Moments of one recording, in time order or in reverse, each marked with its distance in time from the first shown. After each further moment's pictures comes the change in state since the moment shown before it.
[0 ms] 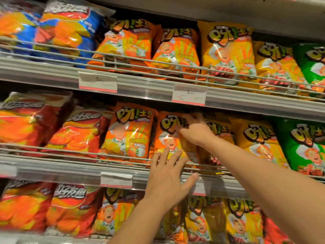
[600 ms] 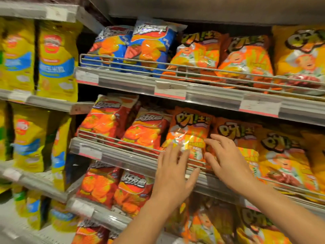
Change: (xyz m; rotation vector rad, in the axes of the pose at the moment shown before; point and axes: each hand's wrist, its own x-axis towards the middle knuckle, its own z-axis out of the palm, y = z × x) left_hand -0.057 -0.098 -0.060 -0.020 0.321 -0.099; right_hand -0.067 -0.062 0.055 0.141 0.300 -0.461
